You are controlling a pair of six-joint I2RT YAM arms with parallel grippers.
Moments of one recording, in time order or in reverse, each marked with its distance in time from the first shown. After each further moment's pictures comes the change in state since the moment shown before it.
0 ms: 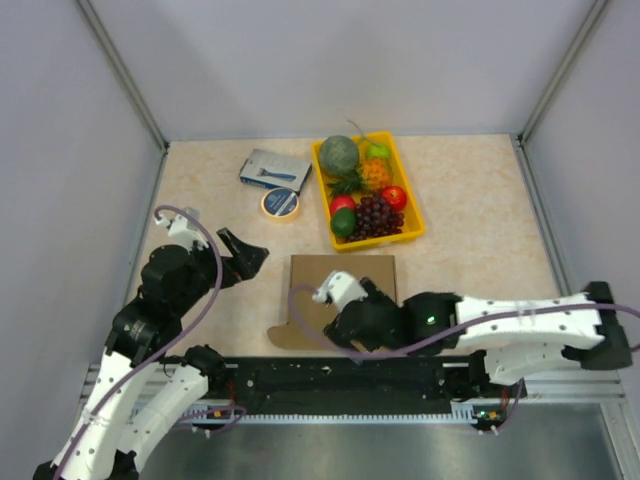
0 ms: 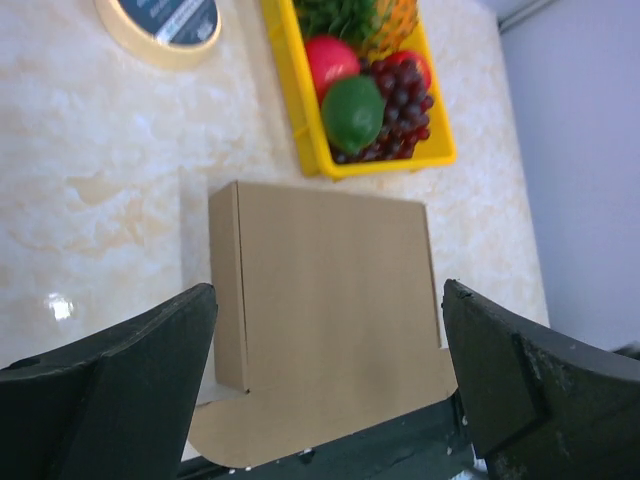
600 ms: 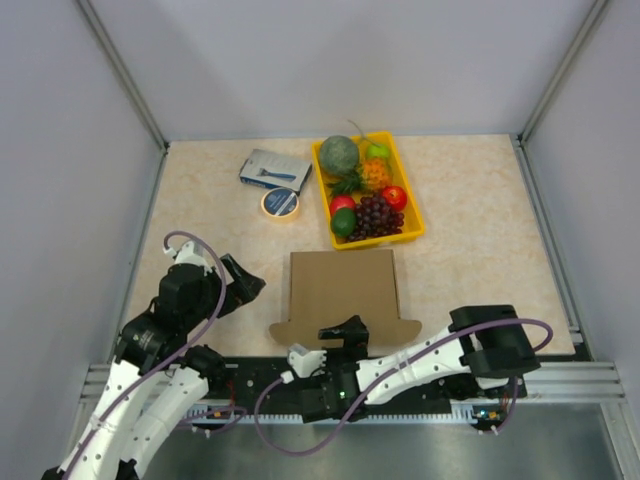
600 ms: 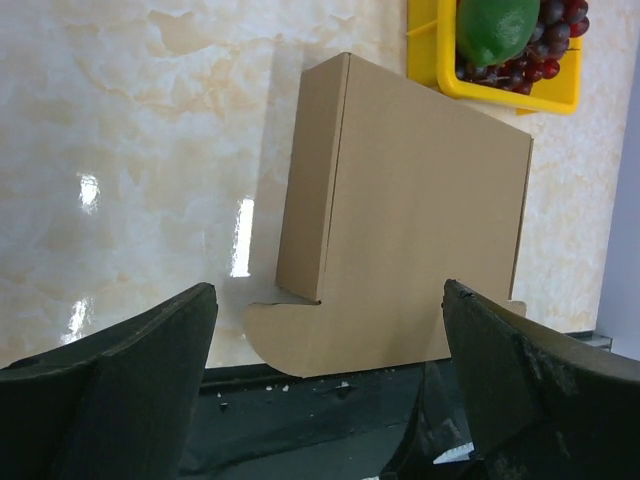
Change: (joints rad) left arm 0.002 -0.098 -0.080 -0.224 -0.065 -0.104; right arm 0.374 0.613 0.004 -0.026 0.645 -0.257
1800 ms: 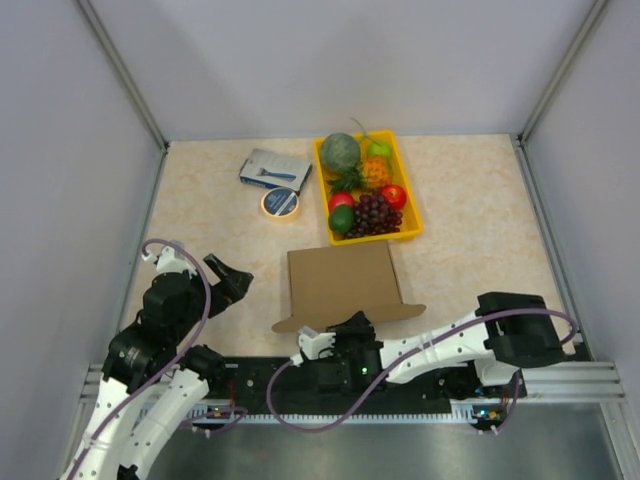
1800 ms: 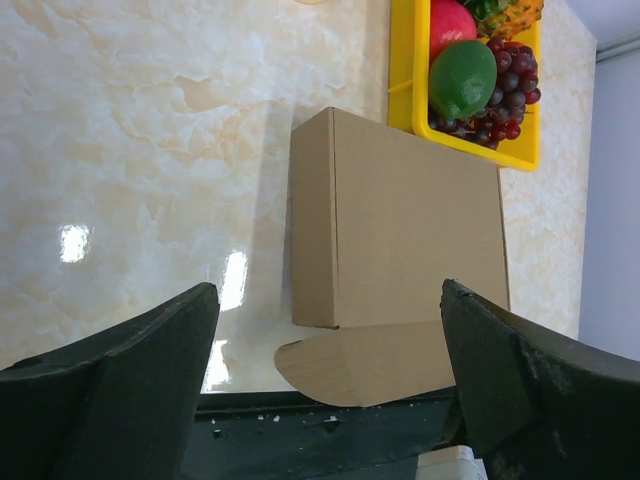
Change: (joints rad) left arm 0.001 -0.083 0.033 -0.019 -0.105 -0.044; right arm -0.111 -0.119 -0.196 0.284 0.063 -0.249
